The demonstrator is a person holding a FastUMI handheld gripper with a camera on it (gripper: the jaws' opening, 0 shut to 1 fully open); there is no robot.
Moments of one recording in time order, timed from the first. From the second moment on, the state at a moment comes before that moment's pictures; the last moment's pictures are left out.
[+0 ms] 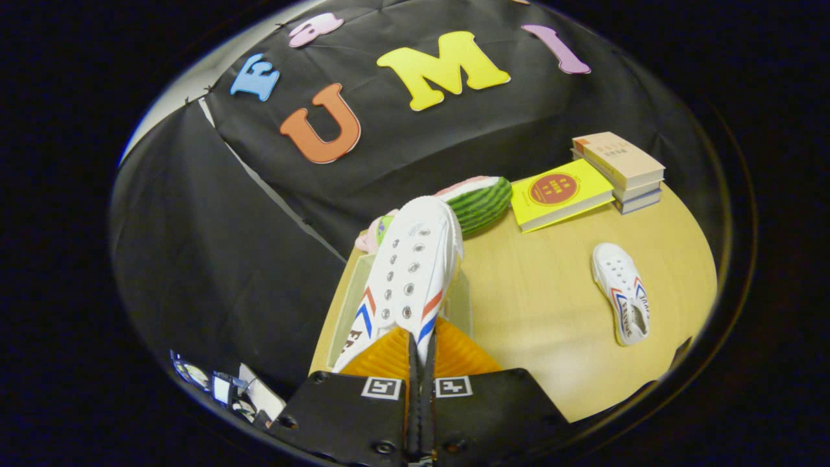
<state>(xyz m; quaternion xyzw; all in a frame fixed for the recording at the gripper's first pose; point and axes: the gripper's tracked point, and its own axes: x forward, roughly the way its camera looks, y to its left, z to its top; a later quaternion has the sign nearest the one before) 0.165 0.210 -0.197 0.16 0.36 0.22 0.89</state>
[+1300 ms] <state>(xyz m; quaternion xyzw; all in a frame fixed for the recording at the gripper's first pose) 0.198 0.247 -0.247 0.02 0.33 0.21 0.92</state>
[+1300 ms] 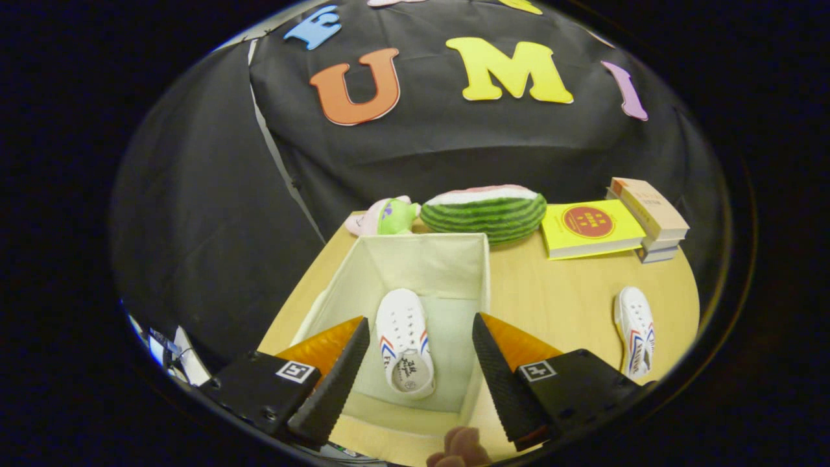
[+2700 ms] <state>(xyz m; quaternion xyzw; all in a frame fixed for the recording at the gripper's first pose) 0.251 -0.131 -0.418 -0.11 0.56 0.00 0.82</state>
